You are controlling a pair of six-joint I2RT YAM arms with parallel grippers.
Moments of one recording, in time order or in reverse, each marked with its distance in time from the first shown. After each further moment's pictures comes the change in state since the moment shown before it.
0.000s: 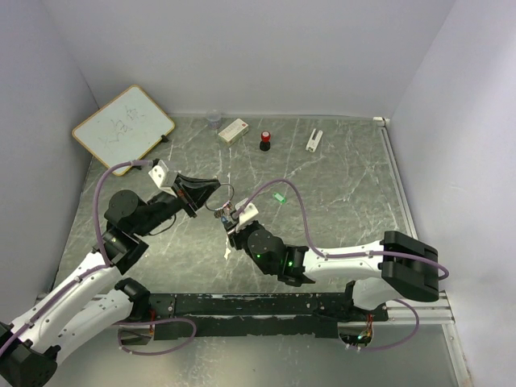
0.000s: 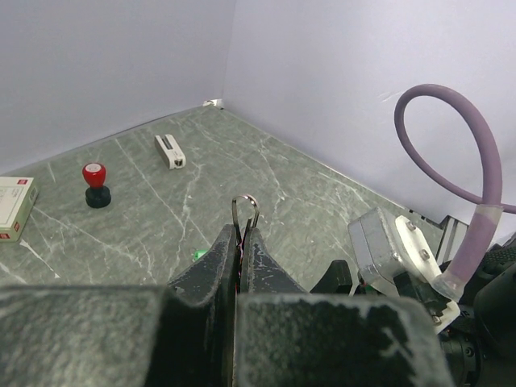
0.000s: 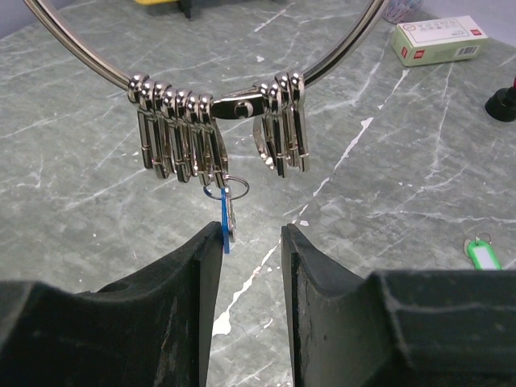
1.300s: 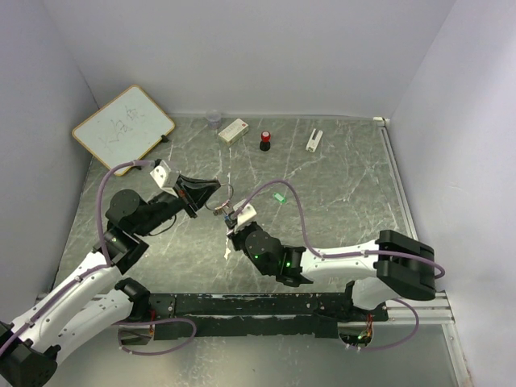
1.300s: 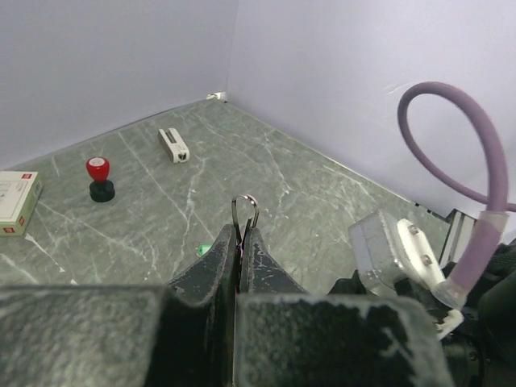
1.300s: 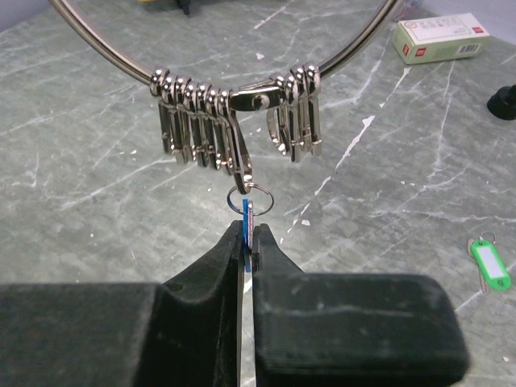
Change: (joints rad) left arm 0.000 0.001 0.000 -0.010 0.002 0.008; right arm 0.003 0.039 0.001 0.055 0.010 -0.010
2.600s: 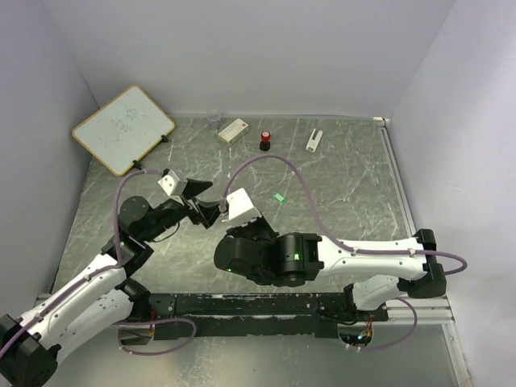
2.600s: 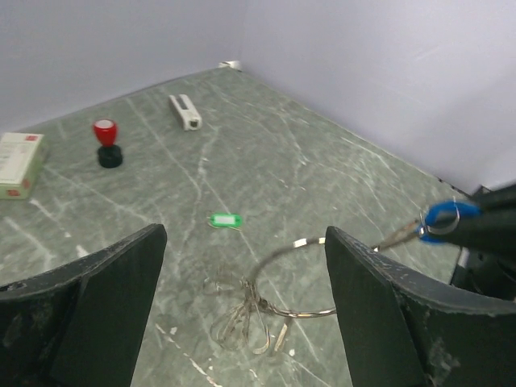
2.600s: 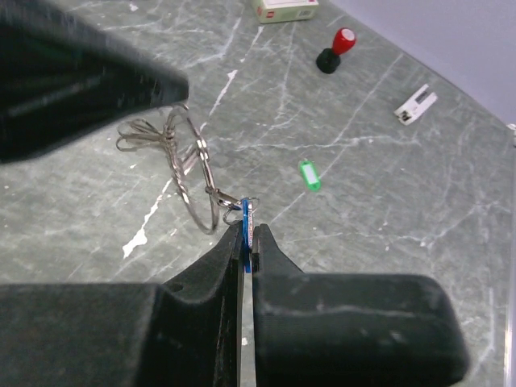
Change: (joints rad) left arm 0.000 0.000 -0.112 0.042 -0.043 0.038; right arm 0.233 -0.063 0.706 -1.426 0.453 0.346
